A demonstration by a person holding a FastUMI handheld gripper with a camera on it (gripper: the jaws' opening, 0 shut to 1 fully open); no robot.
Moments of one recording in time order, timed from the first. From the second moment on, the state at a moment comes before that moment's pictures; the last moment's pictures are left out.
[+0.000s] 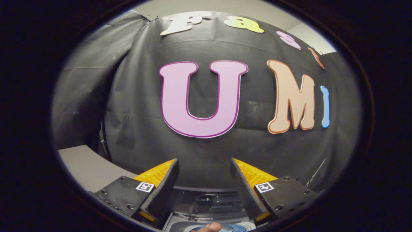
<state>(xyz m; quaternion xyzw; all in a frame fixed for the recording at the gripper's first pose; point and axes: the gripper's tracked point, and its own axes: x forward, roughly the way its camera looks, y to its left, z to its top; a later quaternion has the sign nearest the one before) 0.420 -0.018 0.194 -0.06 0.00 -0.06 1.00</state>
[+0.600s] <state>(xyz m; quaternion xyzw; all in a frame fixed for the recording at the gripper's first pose) 0.469 -0.073 0.115 -0.01 0.09 -0.08 0.99</state>
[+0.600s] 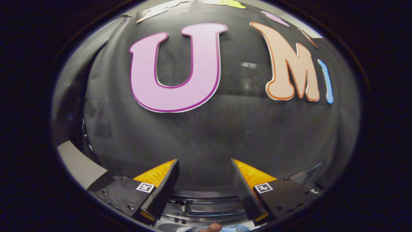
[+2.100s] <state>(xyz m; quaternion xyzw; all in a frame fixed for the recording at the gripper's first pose) 0.425 -0.069 0.118 -0.02 0.05 -0.10 0.99</state>
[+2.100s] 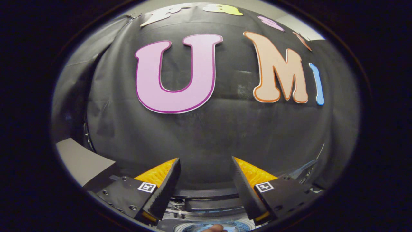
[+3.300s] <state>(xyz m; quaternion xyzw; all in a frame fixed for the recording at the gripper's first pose) 0.417 -0.066 0.120 -0.02 0.02 -0.11 0.99</state>
